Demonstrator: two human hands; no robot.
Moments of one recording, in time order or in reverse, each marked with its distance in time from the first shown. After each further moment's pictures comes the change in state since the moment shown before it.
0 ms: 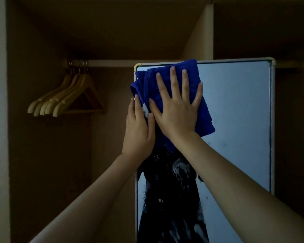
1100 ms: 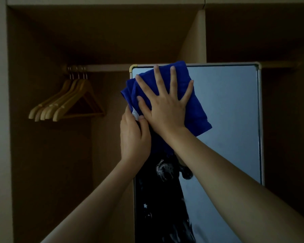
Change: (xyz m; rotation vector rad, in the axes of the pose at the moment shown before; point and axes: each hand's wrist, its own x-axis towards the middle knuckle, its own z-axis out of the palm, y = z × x) left_hand -0.007 0.020 -0.006 -0.138 0.133 -0.172; right_hand 0.014 -0.014 -0.014 0.041 -0.023 -0.044
